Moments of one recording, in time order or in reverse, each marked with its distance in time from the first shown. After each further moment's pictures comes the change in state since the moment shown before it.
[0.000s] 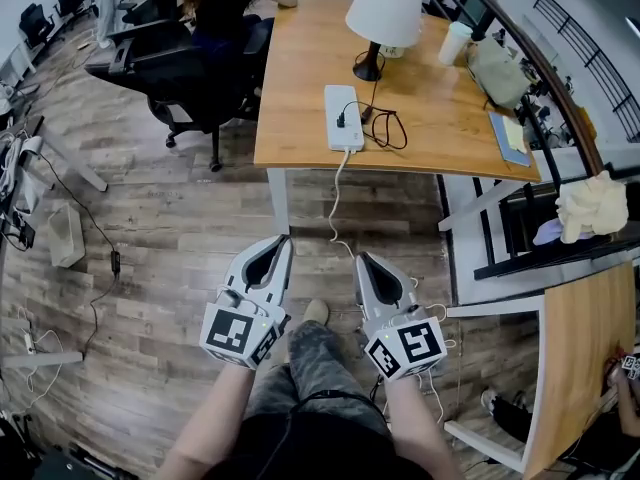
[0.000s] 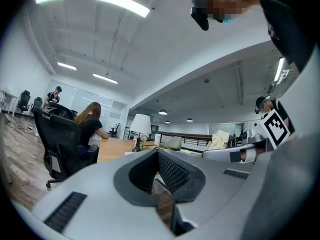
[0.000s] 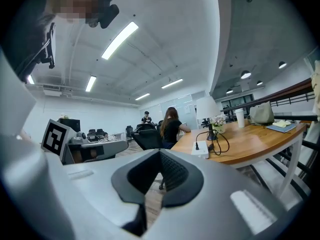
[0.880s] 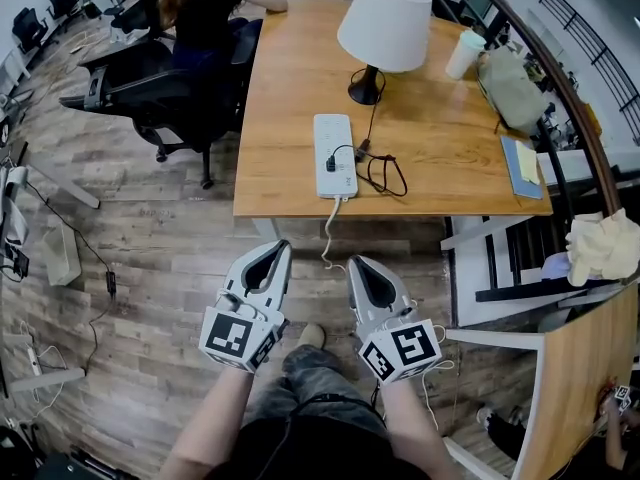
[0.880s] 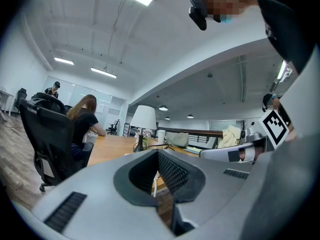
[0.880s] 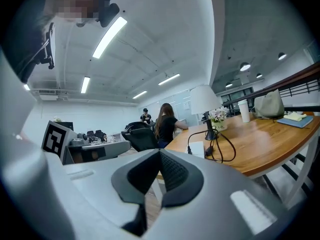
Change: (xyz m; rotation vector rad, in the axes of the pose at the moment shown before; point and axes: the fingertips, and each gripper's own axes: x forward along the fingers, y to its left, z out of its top) left arm 0.129 0.050 -0.007 -0.005 0.066 -0.006; right arm 0.108 -0.088 0.005 0.047 0.033 0.015
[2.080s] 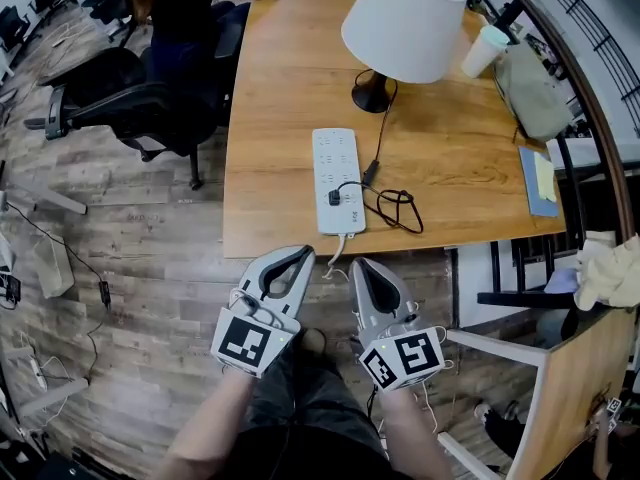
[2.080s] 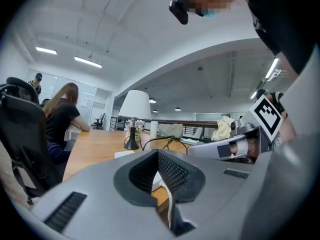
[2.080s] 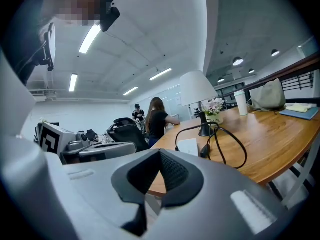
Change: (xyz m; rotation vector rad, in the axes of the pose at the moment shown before) left arm 0.101 0.028 -0.021 0.048 0.104 -0.159; right arm 0.086 -0.057 -0.008 0.053 0.049 -0.082
